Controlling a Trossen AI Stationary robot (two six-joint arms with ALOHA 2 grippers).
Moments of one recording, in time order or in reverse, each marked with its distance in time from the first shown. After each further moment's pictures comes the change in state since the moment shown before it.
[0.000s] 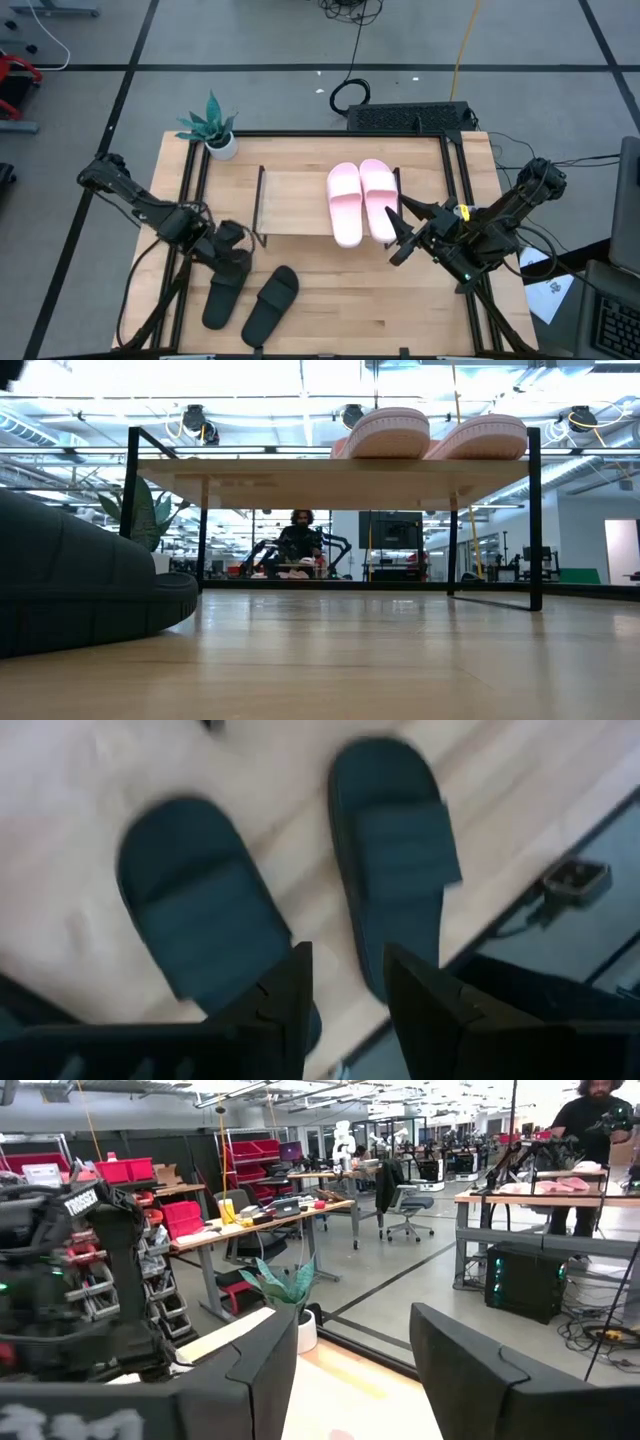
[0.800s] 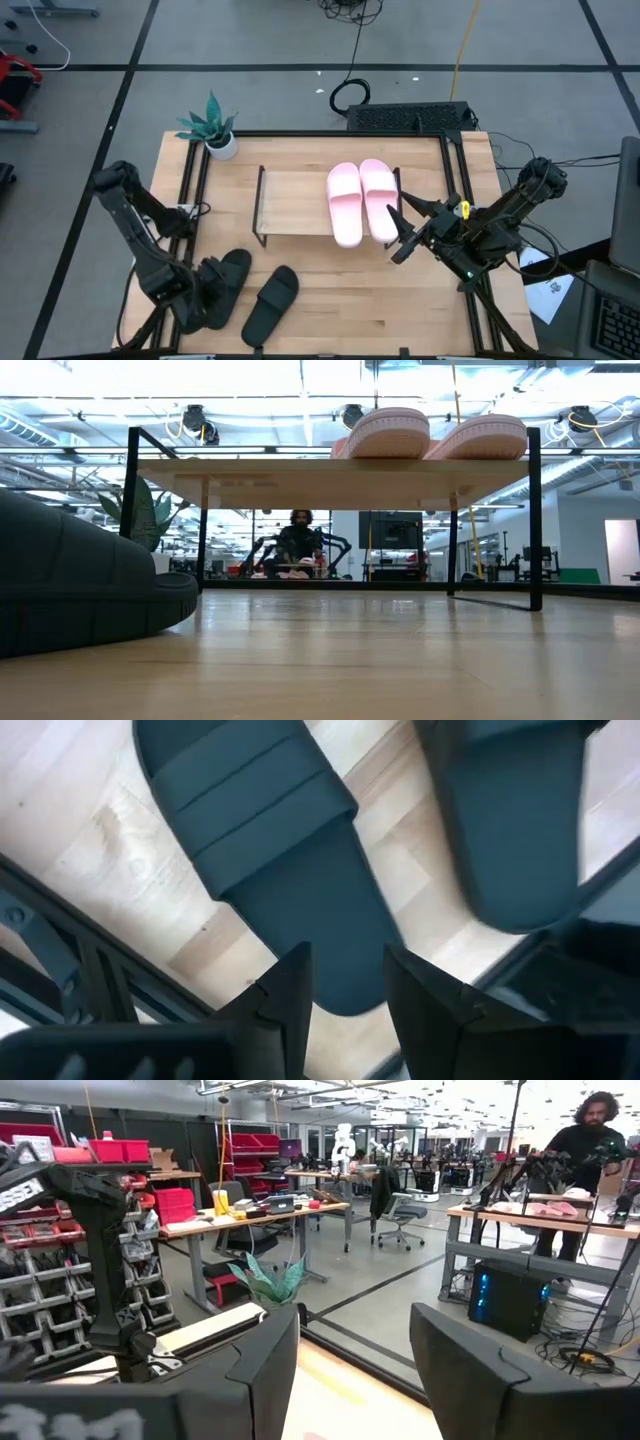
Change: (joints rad) left arm -0.380 0.196 0.000 -0.044 -0.066 -0.258; right arm 0.000 -0.015 0.000 0.000 -0.001 -0.113
